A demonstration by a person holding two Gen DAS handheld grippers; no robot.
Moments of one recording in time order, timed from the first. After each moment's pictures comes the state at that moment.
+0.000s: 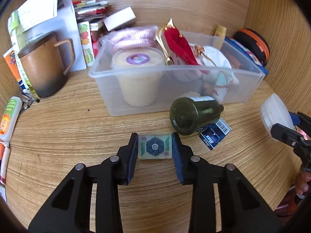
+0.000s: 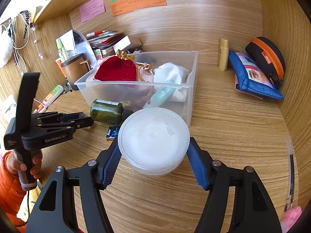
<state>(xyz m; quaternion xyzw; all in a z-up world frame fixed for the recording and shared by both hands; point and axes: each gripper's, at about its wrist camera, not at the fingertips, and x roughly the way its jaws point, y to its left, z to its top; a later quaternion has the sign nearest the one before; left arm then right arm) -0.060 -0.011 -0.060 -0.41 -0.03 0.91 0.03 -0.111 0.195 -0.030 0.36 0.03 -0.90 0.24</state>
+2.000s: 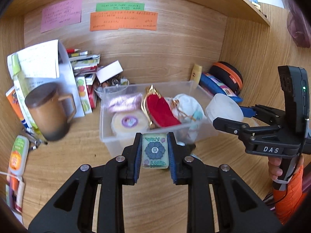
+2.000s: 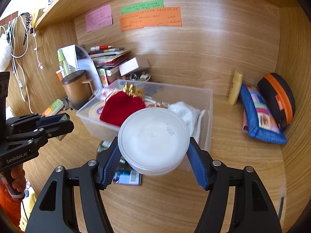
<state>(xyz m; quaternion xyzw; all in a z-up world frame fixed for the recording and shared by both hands) -0.048 -0.013 0.017 -0.32 -0.02 0.94 0.09 -0.154 0.157 0.017 0.32 0.06 -0.91 0.25</state>
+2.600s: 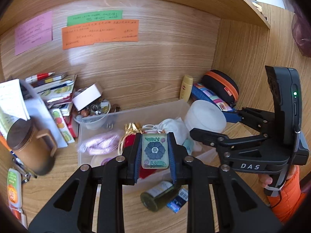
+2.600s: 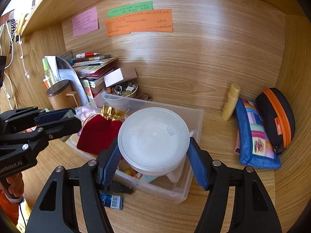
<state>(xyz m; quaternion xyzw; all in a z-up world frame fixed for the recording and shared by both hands) -0.108 0.014 0.042 -0.30 0.00 0.94 0.13 -0.207 0.156 0.034 0.32 0.07 -0.91 0.24</state>
